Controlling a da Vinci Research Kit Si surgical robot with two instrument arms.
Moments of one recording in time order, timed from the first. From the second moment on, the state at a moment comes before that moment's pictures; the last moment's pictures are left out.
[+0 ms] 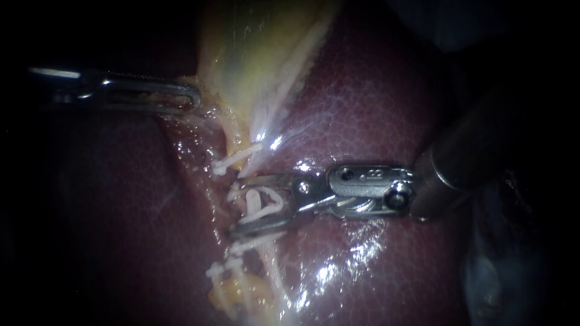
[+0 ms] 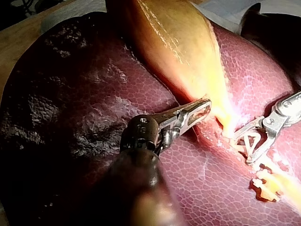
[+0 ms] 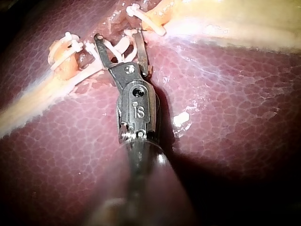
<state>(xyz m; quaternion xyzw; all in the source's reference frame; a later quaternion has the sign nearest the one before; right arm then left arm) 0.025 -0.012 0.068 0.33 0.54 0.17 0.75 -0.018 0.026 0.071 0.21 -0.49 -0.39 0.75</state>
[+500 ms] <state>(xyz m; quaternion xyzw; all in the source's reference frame) 0.020 -0.009 0.060 0.33 0.54 0.19 0.75 -0.018 0.026 0.071 0.21 -0.49 -0.39 0.75</state>
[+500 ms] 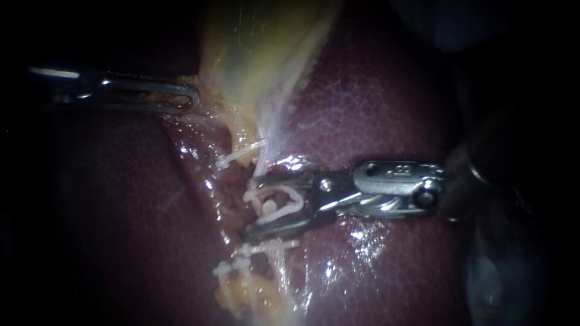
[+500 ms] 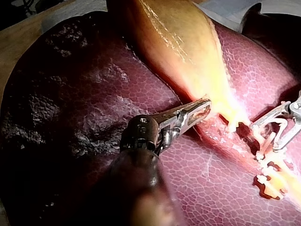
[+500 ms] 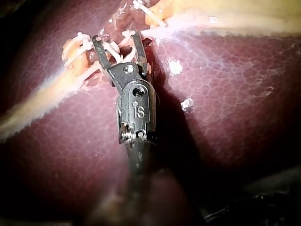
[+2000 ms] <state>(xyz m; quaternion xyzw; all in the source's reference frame) 0.018 -0.011 0.070 0.40 0.48 0.27 0.73 -0.018 0.026 0.071 0.21 -0.49 -0.39 0.75</state>
